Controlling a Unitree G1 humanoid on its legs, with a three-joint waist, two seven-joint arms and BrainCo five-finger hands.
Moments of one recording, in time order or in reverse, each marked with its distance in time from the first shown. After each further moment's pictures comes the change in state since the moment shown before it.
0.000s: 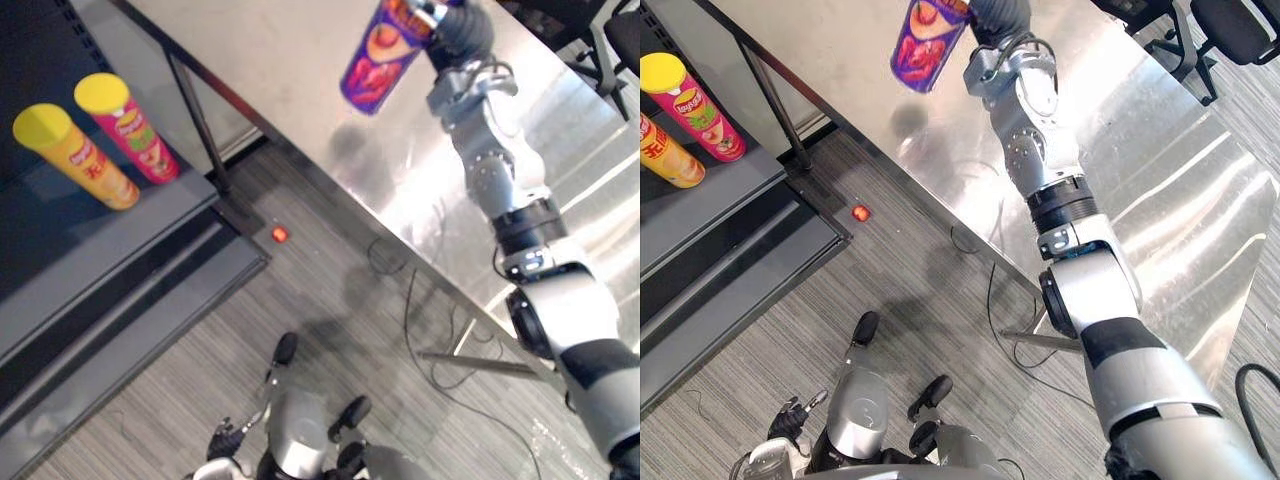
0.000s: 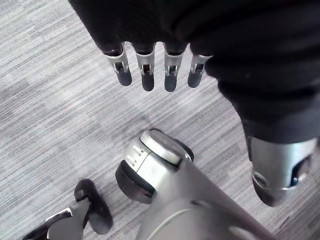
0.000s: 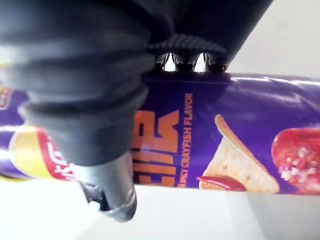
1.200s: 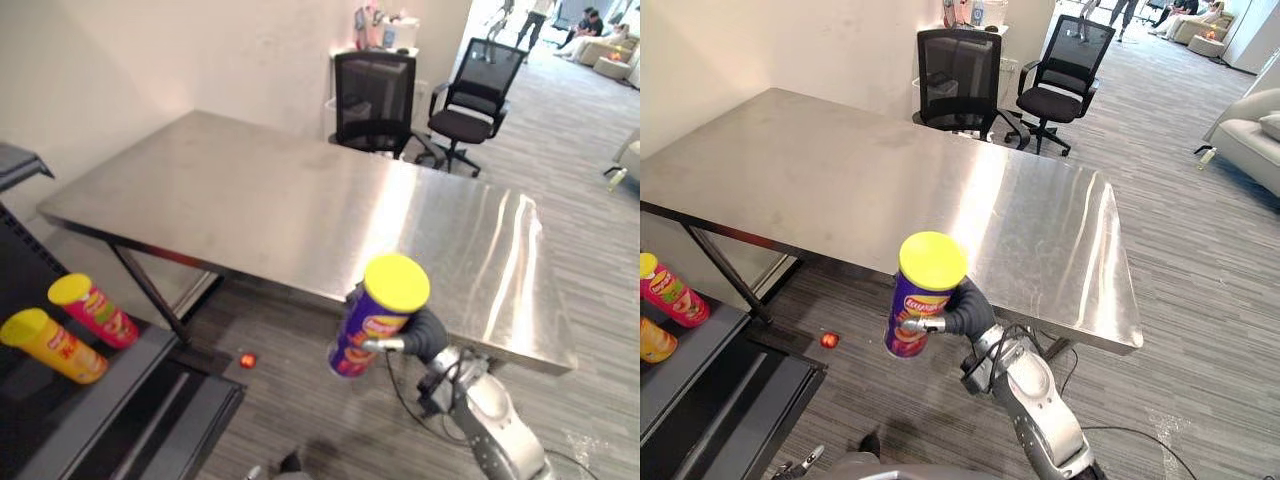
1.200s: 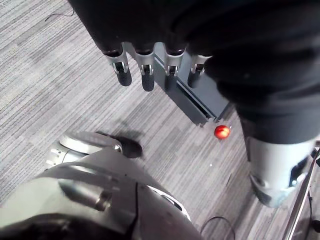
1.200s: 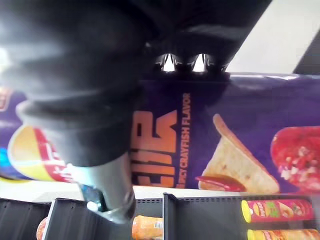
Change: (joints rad) left arm 0.090 -0.059 0.116 0.150 0.093 0.013 0.004; right arm 1.394 0.069 0.260 -0.910 -0.446 0.034 0.324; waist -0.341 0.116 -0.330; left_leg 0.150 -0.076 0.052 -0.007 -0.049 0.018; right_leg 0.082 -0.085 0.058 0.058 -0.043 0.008
